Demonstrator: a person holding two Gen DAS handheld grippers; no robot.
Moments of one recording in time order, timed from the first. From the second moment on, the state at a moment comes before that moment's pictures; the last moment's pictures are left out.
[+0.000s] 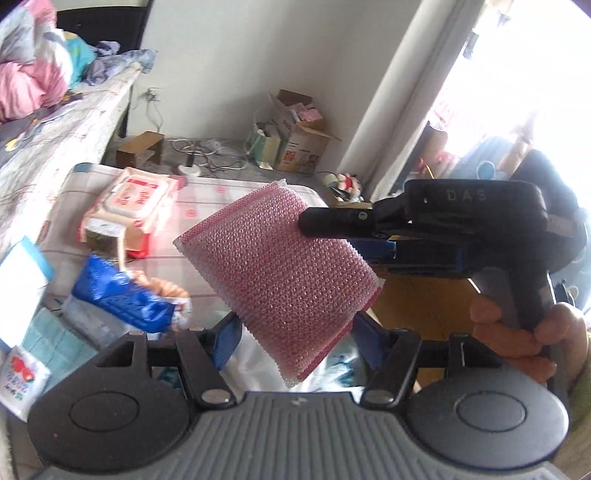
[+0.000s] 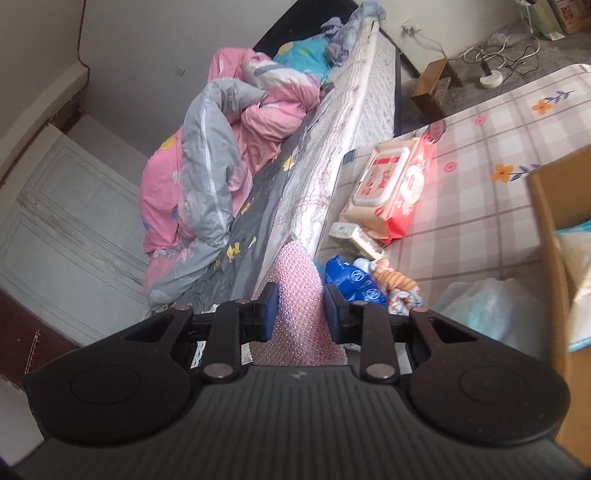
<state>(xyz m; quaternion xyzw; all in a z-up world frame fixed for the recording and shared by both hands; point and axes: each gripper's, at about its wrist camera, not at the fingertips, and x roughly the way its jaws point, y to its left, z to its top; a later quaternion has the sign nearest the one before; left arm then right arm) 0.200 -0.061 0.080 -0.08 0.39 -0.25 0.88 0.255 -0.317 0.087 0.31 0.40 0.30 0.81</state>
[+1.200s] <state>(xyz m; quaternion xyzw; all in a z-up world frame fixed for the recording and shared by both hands) 0.259 -0.248 0.019 0.05 0.45 -0.29 0.85 0.312 -0.539 -0.081 0.25 0.45 0.01 0.86</state>
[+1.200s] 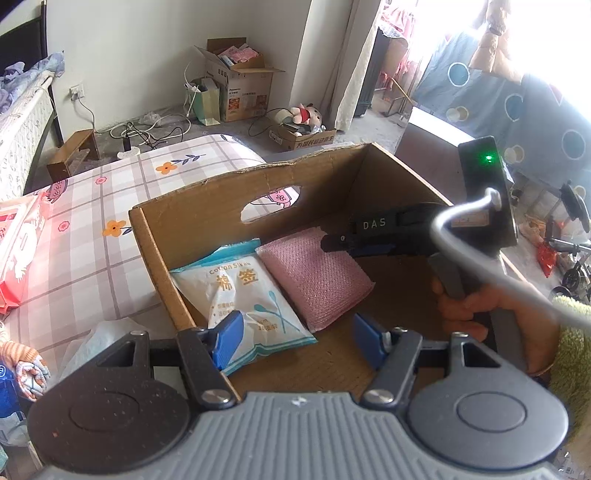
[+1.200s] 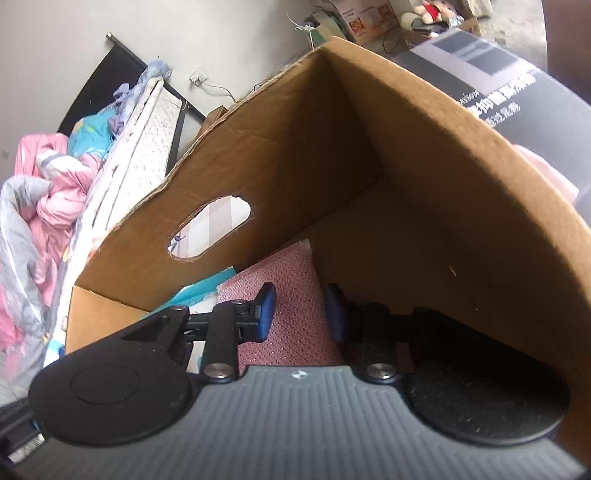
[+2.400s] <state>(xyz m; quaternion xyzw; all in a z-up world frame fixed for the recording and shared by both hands) 0.187 0.028 0.069 0.14 0.33 0.02 0.93 0.228 -0.283 0.106 0.33 0.43 0.29 0.79</state>
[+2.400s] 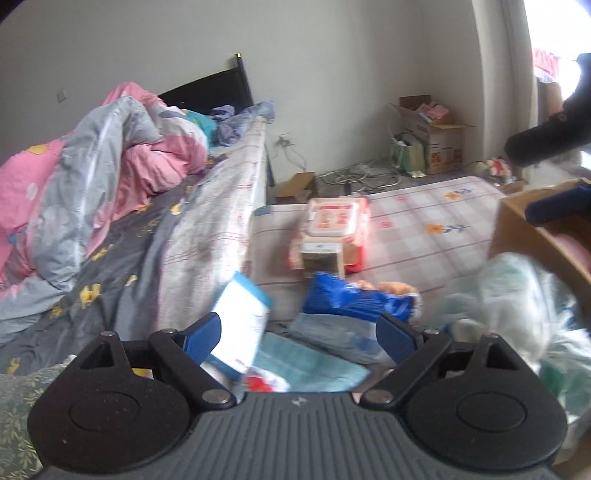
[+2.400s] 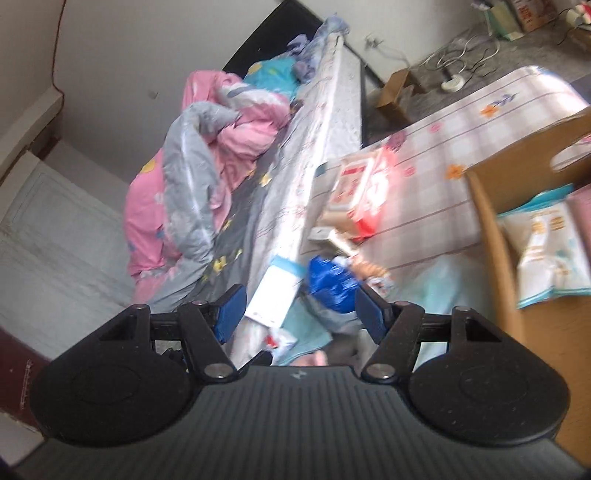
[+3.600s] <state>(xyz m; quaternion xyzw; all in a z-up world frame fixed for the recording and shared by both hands) 0.251 0.094 -0.007 0.08 0.41 -0.07 0.90 0.388 -0.042 -0.027 0.25 0.58 0.26 0.73</state>
